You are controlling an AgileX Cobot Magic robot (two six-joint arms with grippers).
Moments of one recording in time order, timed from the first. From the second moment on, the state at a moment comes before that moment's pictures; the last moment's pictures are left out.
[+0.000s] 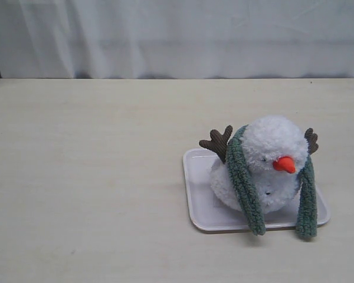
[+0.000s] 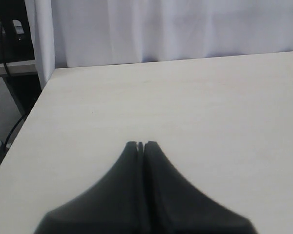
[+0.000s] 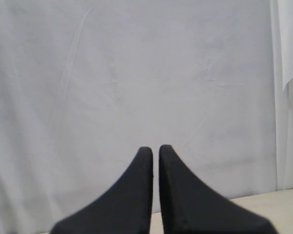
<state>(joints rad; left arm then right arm) -0.06 0.00 0.00 0.02 0.34 0.05 0.03 0.01 -0.51 -0.22 0.40 0.36</state>
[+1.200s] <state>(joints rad) -0.06 0.00 0.00 0.02 0.34 0.05 0.03 0.00 0.00 0.01 0.19 -0.04</state>
